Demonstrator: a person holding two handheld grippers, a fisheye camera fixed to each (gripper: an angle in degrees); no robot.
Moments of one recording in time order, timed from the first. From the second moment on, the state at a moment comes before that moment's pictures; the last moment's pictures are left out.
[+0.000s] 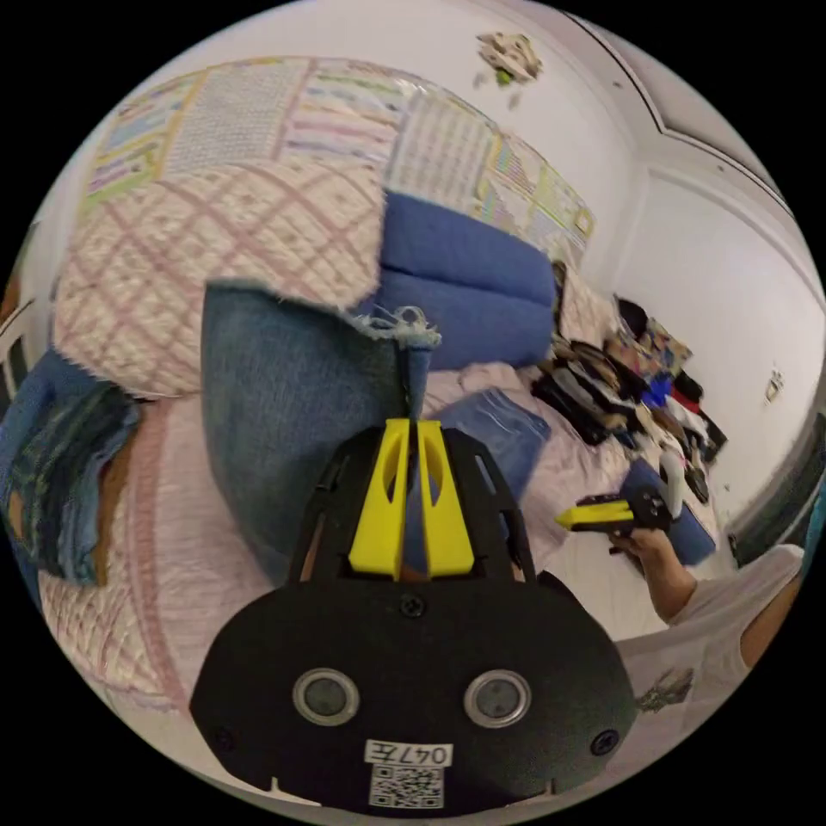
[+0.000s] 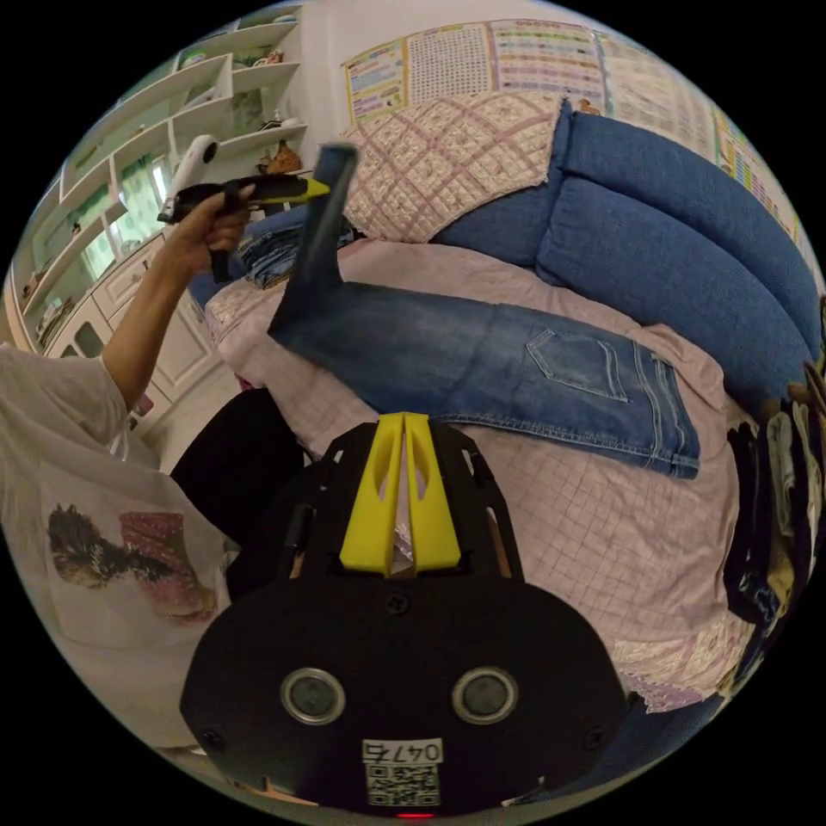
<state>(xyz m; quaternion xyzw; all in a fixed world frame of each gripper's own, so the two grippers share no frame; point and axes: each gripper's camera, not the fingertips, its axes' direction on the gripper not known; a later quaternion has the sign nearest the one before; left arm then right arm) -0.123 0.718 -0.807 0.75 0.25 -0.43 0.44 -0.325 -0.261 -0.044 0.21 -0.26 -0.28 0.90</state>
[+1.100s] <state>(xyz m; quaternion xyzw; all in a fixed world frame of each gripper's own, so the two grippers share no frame) 0.028 0.430 -0.740 0.62 0.32 -0.51 0.49 -0.284 -0.401 0.037 0.14 -0.23 -0.28 0.92</state>
